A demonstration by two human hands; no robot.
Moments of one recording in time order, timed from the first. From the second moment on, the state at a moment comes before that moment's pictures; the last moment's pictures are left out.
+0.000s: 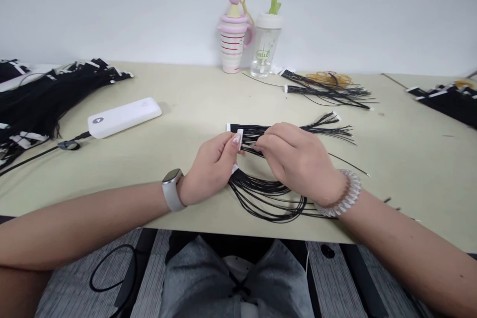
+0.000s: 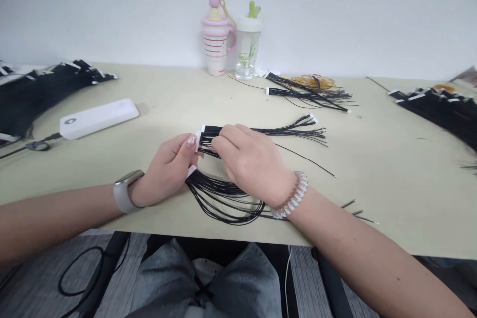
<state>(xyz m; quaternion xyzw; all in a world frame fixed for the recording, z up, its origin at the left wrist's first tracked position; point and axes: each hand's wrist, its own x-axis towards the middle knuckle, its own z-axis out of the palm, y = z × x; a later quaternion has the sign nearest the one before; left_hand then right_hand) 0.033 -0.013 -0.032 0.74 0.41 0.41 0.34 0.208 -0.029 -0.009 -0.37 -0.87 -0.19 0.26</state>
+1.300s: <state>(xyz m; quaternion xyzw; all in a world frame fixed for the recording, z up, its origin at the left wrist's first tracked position) 0.034 0.005 -0.039 0.64 0.46 0.47 0.39 0.217 -0.041 -0.002 -0.44 -0.83 0.32 0.08</state>
